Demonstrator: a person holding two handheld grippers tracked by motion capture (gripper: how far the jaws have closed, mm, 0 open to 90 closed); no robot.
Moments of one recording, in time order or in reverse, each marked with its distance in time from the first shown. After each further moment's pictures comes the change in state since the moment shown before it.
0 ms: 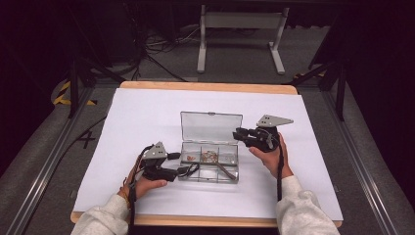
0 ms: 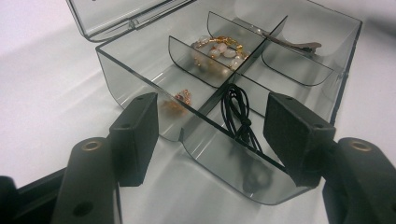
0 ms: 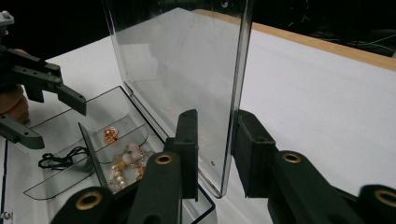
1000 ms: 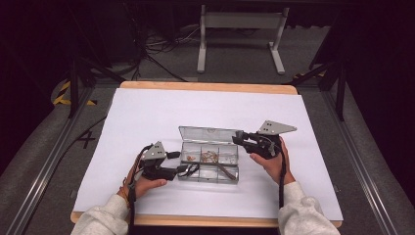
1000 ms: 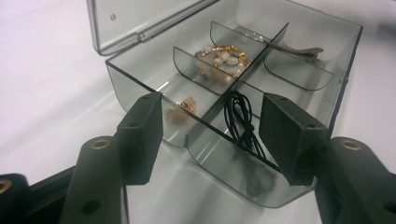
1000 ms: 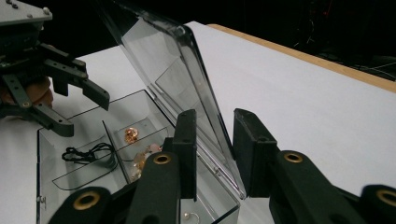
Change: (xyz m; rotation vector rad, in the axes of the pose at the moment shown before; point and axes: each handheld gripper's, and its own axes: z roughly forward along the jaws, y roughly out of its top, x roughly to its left) left arm -0.001 0.003 -0.005 -0.033 0.021 0.032; right arm 0.018 -0.004 -0.013 -0.056 0.023 -0.066
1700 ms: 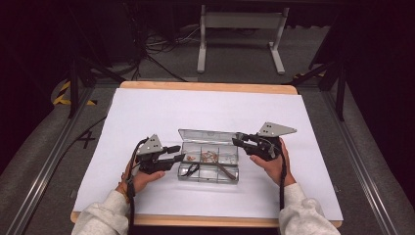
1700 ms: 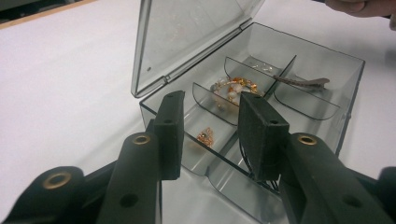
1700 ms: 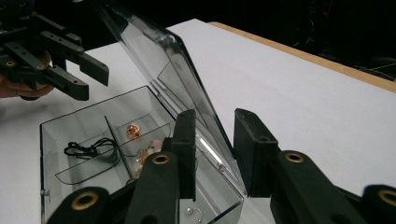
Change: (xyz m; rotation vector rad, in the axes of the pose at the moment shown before) left arm 0.006 0.017 -0.010 -0.054 0.050 0.014; right arm 0.004 -0.001 -0.002 0.004 -0.002 -0.015
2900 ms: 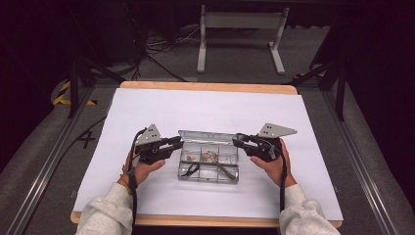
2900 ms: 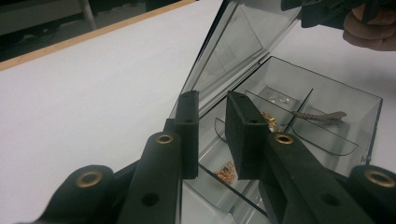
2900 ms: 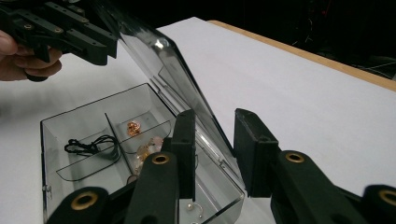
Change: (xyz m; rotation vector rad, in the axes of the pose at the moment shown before) left arm 0.010 0.021 -0.002 -0.053 0.035 -0.006; right arm 0.002 -0.001 -0.002 0.007 -0.009 -0.004
